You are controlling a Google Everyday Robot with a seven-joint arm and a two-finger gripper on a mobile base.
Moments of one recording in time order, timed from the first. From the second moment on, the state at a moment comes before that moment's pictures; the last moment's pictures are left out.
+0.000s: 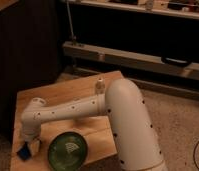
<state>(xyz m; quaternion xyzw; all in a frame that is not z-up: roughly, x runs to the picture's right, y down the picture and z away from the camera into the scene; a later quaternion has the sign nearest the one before) -0.379 0.281 0.752 -0.35 0.32 0.83 0.28</state>
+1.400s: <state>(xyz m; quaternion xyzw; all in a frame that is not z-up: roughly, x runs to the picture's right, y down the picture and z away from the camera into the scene) -0.362 0.221 0.783 -0.31 0.31 0.86 0.25</state>
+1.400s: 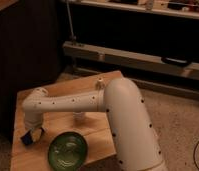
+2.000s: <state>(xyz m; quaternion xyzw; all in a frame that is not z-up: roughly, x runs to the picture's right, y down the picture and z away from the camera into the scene) -0.303 0.228 0.779 -0.31 0.30 0.88 0.20</state>
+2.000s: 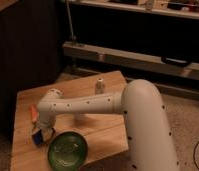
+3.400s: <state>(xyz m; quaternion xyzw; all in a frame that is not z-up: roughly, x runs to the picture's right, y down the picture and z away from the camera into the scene) -0.403 0.271 0.717 -0.37 0.30 0.83 0.30</state>
